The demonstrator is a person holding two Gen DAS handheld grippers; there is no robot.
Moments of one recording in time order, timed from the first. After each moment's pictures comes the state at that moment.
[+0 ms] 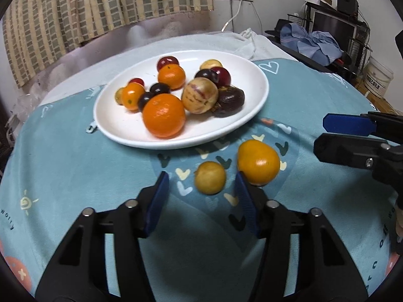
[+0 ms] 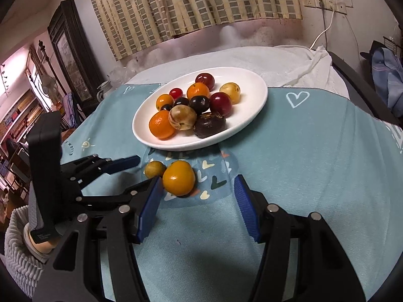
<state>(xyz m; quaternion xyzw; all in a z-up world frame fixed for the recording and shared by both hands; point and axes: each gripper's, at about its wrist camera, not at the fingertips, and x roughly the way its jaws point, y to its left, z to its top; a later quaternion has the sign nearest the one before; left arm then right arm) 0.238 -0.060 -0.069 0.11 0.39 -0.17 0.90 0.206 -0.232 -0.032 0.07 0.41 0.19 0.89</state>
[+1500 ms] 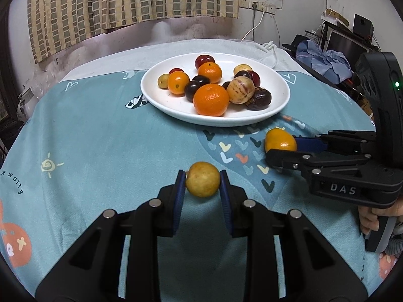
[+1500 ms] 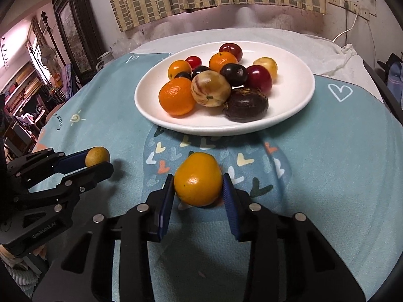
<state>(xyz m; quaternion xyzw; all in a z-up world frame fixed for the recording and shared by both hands) 0.208 -0.003 -0.057 0.05 0.39 -0.13 0.91 0.232 -0.175 -0.067 0.01 0.45 0.21 0.87</state>
